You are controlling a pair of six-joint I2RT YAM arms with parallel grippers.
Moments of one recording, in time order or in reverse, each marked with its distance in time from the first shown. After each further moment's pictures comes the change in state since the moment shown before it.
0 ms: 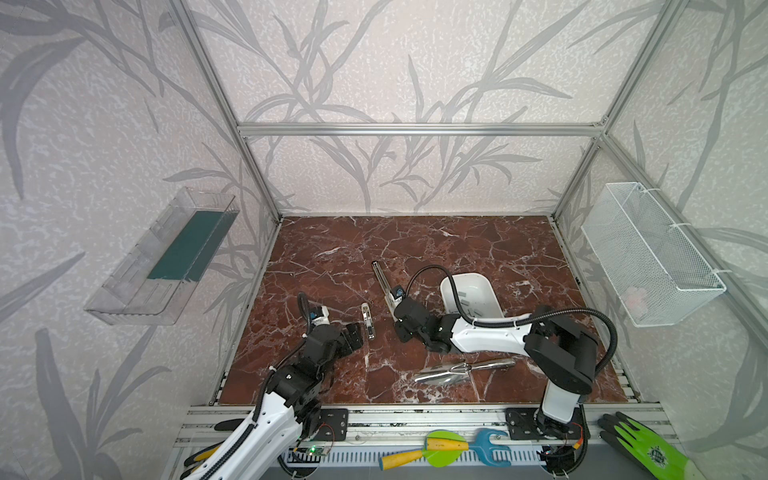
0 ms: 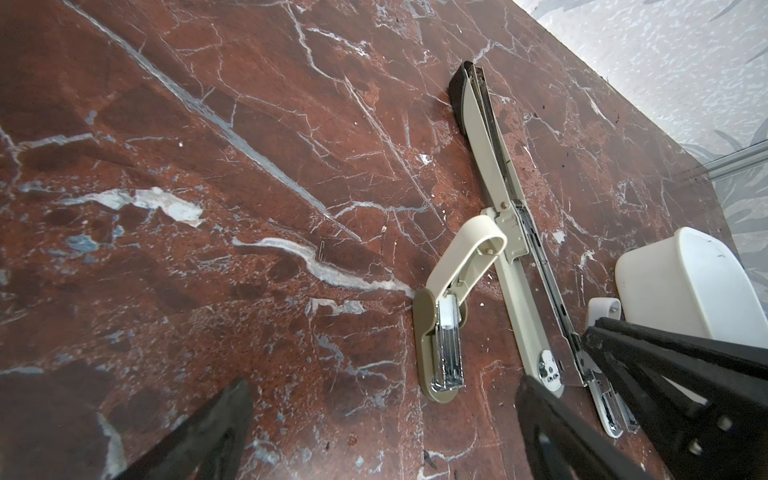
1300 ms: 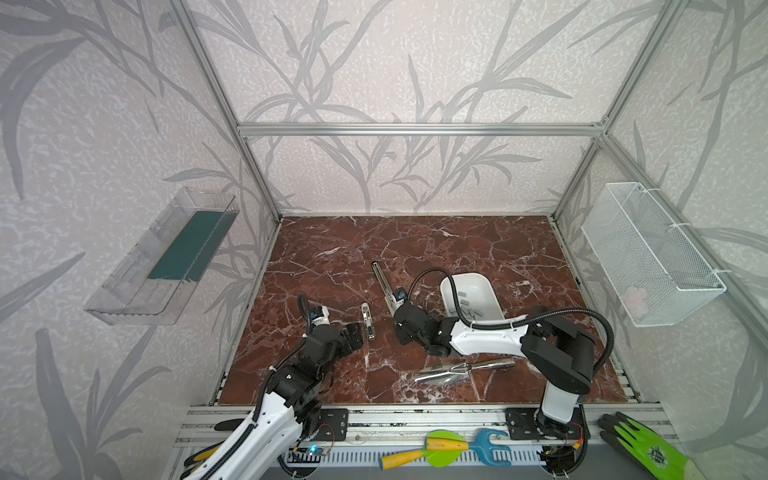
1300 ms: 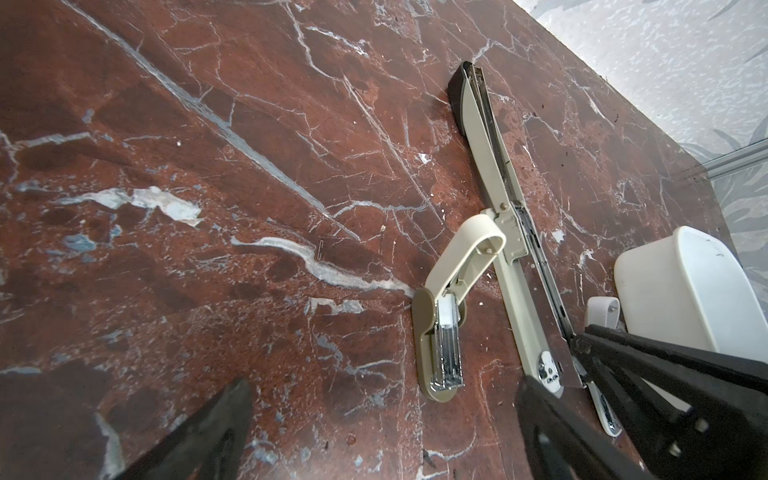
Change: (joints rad) left arm 0.000 0.000 0.000 0.000 0.004 0.000; right arm 0.023 0.002 -0.027 0.014 0.026 0.071
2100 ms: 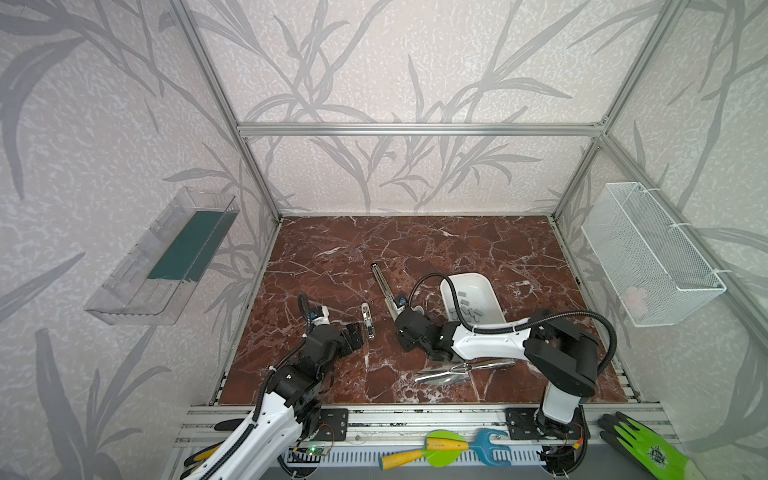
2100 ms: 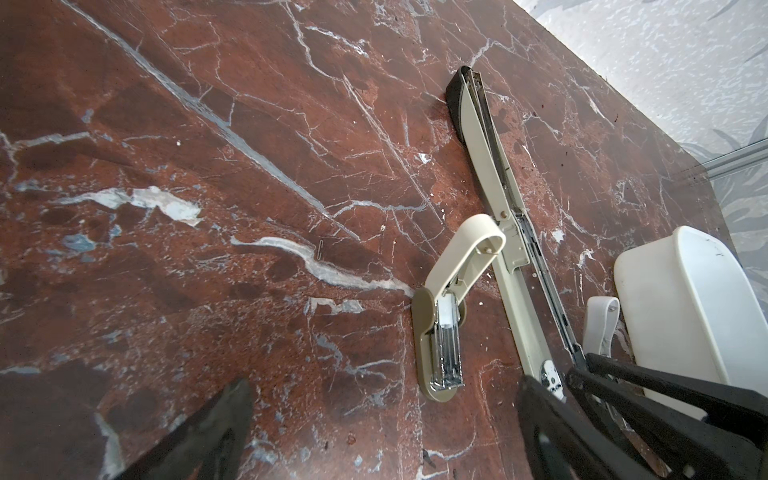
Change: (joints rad) left arm 0.000 0.000 0.000 0.000 0.000 0.000; right arm 0.022 -0.020 -0.029 -0.042 0.002 0.008
